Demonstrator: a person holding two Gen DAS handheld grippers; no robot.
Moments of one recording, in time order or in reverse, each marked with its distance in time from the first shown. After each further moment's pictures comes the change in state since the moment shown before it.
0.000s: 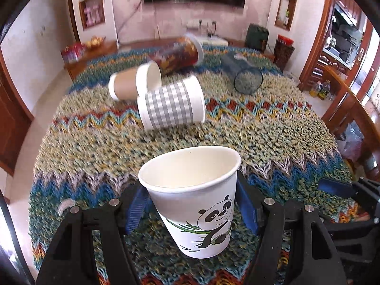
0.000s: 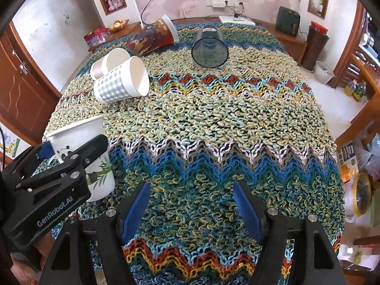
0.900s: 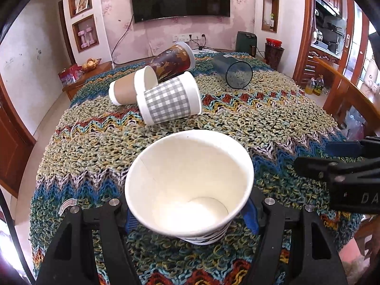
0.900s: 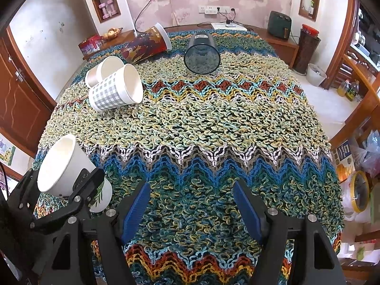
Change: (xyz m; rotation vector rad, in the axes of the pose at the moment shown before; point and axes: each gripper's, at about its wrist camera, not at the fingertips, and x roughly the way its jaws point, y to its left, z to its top) left arm -0.002 -0.002 -0.036 0.092 -0.094 0.009; right arm -0.005 0.000 -0.005 0.027 -0.042 -0.023
